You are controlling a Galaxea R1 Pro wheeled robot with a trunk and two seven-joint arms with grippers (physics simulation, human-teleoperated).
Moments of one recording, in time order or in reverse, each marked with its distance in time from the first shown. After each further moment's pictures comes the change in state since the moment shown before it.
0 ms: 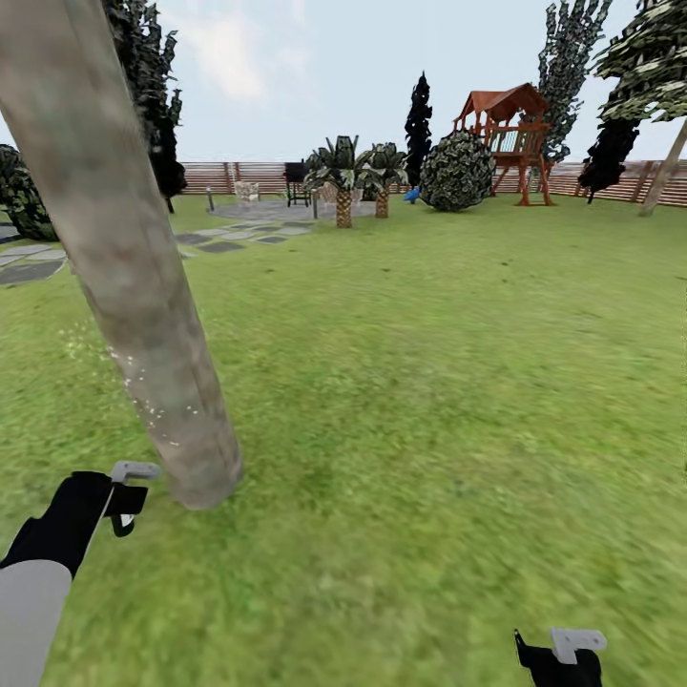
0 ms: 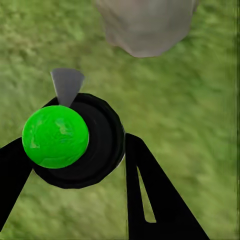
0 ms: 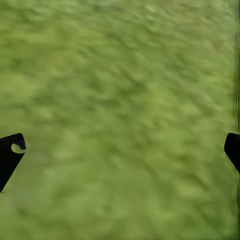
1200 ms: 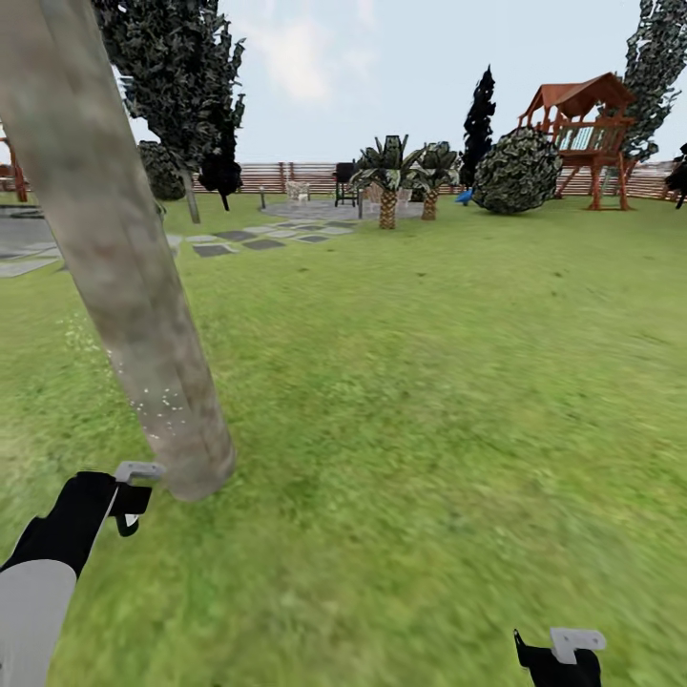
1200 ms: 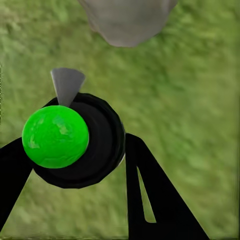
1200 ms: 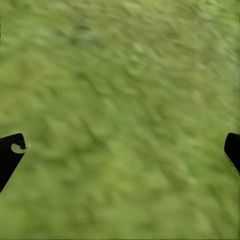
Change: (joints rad) left arm 0.000 -0.013 0.002 -0.001 -0.001 0.000 0.001; right arm 0.000 0.002 0.000 0.000 0.000 0.000 0.000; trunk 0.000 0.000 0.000
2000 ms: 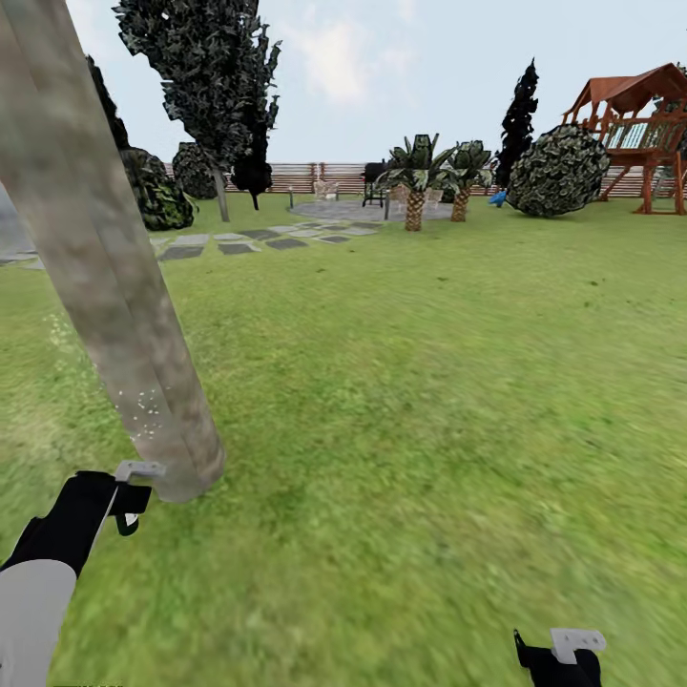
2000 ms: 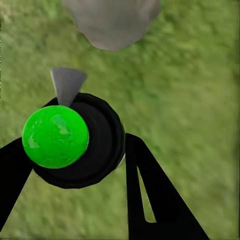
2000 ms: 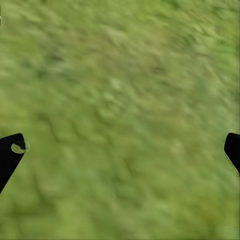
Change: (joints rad) left arm -0.001 0.000 0.001 -0.003 0.000 0.000 0.000; right arm 0.000 0.000 0.000 0.000 0.000 0.000 0.000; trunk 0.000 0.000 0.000
